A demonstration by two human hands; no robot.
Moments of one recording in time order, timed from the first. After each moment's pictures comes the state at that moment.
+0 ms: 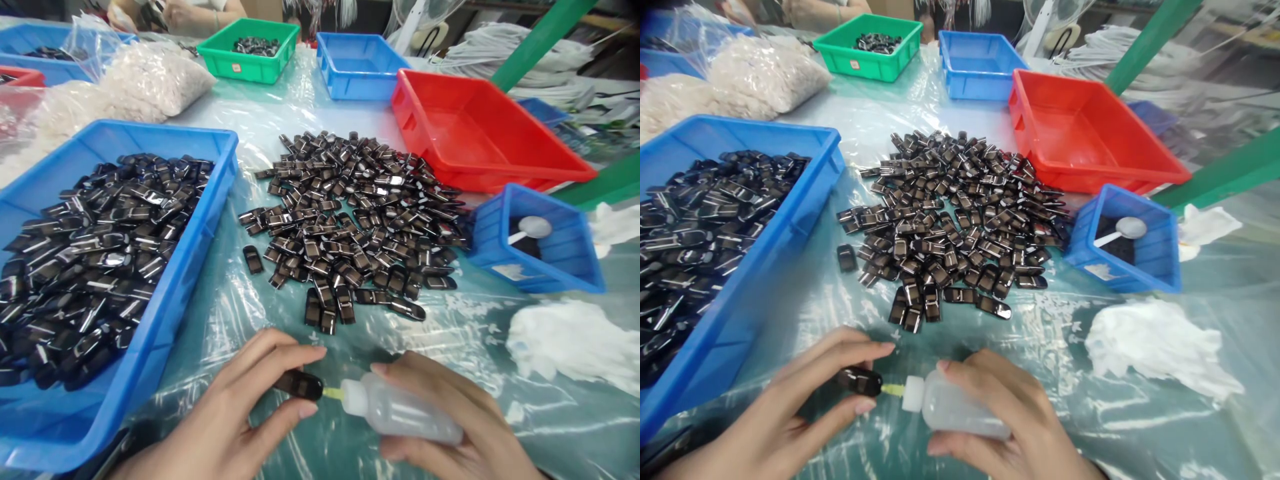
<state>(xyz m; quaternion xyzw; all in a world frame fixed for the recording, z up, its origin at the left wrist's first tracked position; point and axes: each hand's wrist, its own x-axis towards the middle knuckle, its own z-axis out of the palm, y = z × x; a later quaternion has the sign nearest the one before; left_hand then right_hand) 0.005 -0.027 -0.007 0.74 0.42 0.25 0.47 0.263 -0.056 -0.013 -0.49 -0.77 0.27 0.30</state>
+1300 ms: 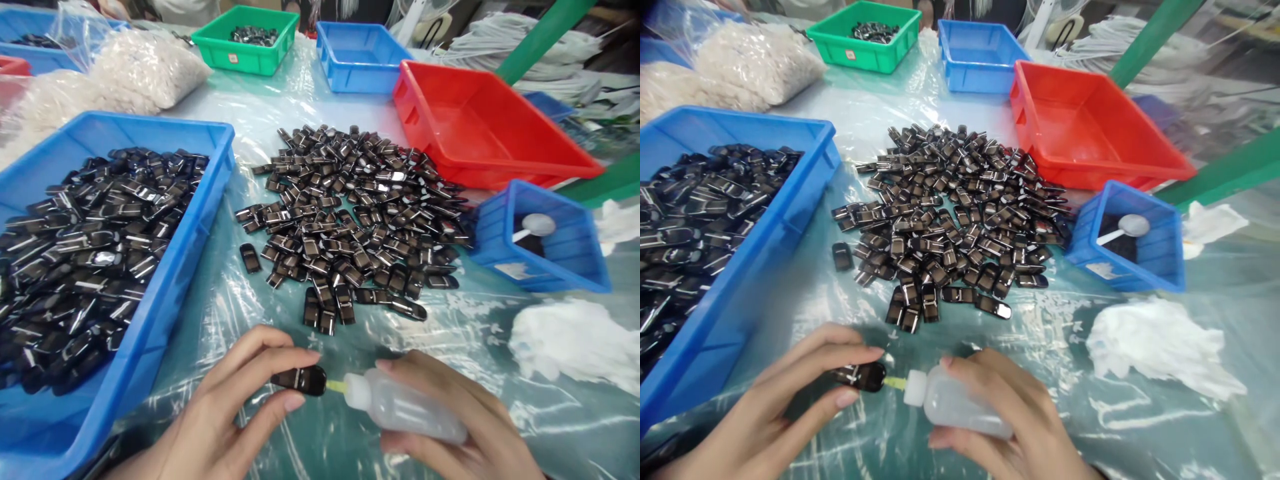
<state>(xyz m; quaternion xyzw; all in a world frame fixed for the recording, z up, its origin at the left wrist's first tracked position) 0.001 -0.028 -0.007 0.72 0.43 0.26 0.47 0.259 -0.059 -0.009 -0.55 -0.74 0.24 0.31</state>
